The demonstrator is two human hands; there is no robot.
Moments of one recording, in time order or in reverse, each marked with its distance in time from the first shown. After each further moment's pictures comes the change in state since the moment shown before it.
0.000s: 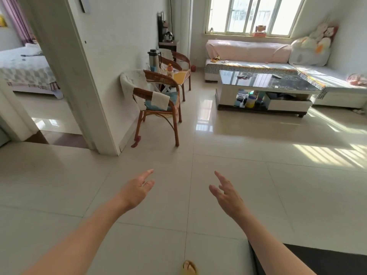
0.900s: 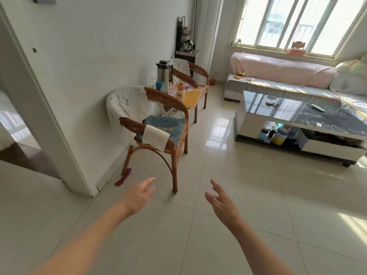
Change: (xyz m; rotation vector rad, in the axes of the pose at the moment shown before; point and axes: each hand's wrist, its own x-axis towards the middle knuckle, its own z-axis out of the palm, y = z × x) left_hand 0.547 0.086 -0.065 -0.105 0.078 -0.103; right_hand 0.576 -0.030 -0.084 0.069 -0.129 0.018
